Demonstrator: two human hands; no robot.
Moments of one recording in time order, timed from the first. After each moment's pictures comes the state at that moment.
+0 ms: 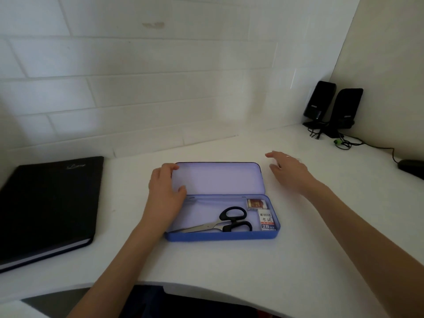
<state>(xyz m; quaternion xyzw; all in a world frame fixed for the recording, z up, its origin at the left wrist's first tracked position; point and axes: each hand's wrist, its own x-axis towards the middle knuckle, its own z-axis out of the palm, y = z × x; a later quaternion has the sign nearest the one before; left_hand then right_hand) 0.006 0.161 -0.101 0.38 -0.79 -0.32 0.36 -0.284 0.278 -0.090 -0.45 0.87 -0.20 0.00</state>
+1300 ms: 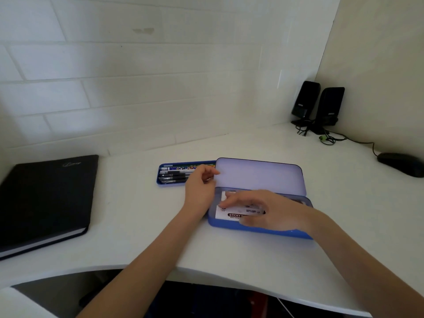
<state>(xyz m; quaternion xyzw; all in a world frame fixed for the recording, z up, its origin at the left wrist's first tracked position) -0.075 0.211 -0.109 0.32 -0.69 -0.50 0.40 -0.177 0.361 -0.069 -0.66 0.66 -0.23 0.27</state>
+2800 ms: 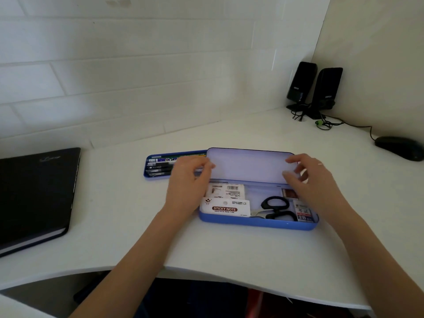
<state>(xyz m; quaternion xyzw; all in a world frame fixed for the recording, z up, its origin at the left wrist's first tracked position) -0.057 0.219 -0.099 0.26 -0.80 -0.31 0.43 -0.247 0.396 -0.095 -0.41 0.82 -0.40 -0.03</state>
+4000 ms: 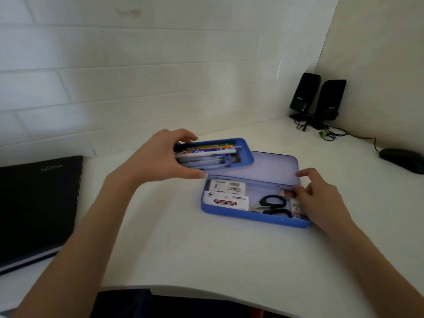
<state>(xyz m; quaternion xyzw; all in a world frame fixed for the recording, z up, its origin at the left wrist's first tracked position) -0.024 0.128 -0.028 0.19 -0.93 -0.22 0.23 -0.243 0.386 -0.101 -0.33 0.87 -0.36 -0.01</state>
